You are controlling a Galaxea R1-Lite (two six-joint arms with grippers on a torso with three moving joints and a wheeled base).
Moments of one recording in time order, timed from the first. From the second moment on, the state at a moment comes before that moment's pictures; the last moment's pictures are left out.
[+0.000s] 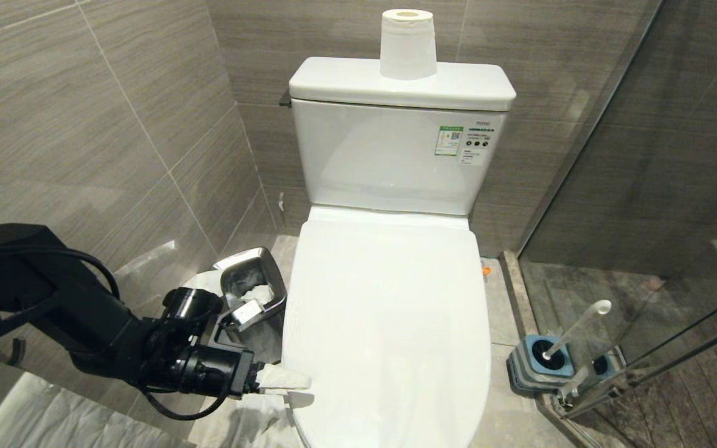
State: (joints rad) left arm -0.22 2.09 -0.80 -0.21 -1.21 -0.02; right arm 0.00 0.00 0.00 0.00 -0.02 0.08
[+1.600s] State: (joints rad) left arm -0.27 2.00 -0.82 -0.21 -1.21 -0.06; right arm 0.00 0.00 0.00 0.00 -0.02 0.08
